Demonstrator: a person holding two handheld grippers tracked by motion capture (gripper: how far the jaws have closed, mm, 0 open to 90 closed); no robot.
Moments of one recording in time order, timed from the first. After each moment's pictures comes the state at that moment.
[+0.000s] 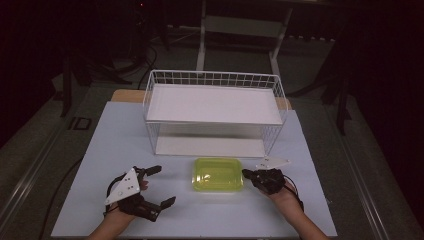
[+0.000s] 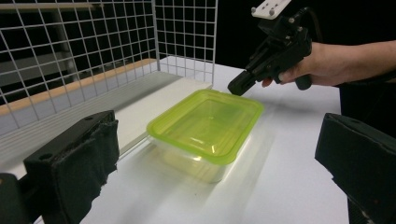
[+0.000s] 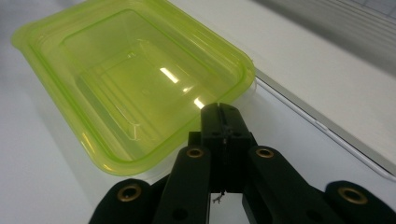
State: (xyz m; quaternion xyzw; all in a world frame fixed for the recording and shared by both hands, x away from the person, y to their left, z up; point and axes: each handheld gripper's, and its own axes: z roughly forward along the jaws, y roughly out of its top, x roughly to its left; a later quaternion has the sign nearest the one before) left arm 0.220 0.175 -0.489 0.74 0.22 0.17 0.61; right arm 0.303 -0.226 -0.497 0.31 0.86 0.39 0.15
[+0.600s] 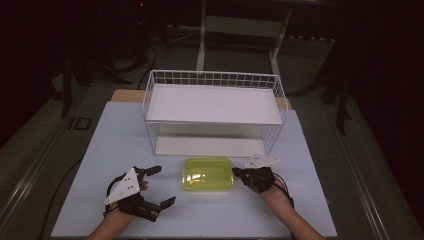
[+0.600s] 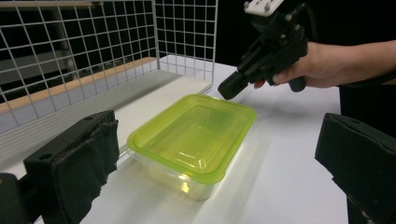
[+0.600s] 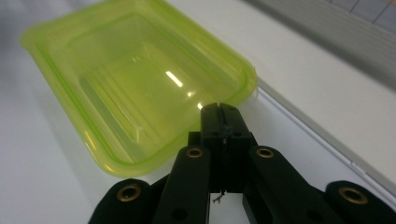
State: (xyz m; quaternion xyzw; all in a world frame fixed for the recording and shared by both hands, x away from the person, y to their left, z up) left arm 0.219 0.176 -0.489 0.74 0.22 0.17 0.61; right arm 0.305 -0.198 -0.494 0.28 0.86 0.40 0.15
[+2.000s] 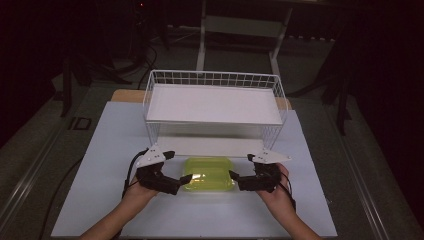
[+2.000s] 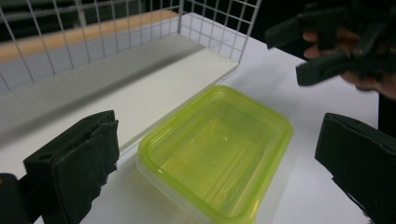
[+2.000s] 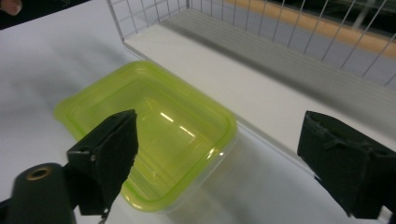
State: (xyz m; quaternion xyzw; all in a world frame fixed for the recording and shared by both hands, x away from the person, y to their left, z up) left arm 0.274 0.135 -0.463 0.78 0.32 0.12 0.53; right arm 0.293 -0.200 -0.461 0.34 0.81 0.44 0.16
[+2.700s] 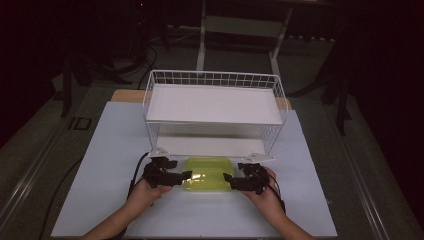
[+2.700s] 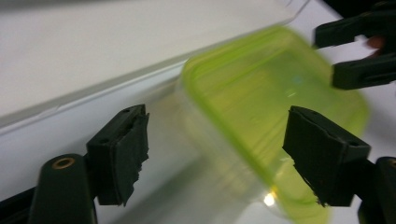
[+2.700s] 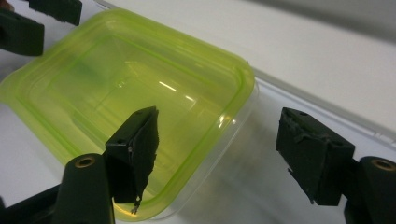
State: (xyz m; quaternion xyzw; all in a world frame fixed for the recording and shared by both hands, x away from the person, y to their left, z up) left arm 0.304 0.131 -0.513 0.77 0.45 0.04 0.45; right arm 0.305 -0.181 -0.500 0.40 0.82 0.39 0.12
